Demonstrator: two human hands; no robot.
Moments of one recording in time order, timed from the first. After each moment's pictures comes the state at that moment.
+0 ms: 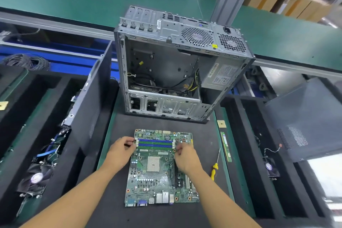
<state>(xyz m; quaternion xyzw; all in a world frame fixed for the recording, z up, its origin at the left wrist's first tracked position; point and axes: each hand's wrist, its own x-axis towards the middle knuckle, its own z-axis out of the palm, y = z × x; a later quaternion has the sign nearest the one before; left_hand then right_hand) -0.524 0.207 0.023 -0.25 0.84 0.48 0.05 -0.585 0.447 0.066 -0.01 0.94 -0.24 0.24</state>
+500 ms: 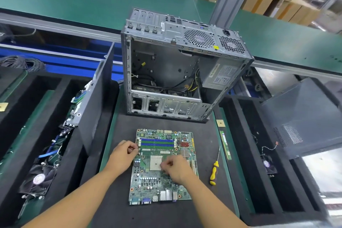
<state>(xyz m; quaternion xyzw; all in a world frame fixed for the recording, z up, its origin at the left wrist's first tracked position) -0.510 0.204 0.012 -0.19 0.87 0.44 0.05 -0.544 0.424 0.062 -0.03 0.89 -0.32 0.33</state>
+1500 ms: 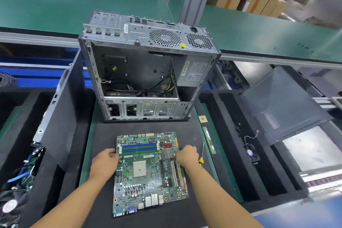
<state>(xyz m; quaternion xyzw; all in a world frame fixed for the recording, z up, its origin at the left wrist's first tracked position) -0.528 0.219 0.019 -0.31 0.84 0.44 0.08 -0.598 0.485 0.068 0.18 0.93 -0.19 0.25</state>
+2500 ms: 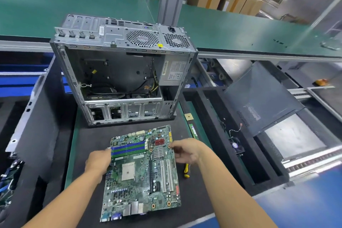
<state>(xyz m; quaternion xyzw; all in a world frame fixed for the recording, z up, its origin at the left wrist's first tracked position) -0.557 0.244 0.028 -0.44 0.71 0.54 0.10 -0.605 0.533 0.121 0.29 0.63 -0.60 0.38</state>
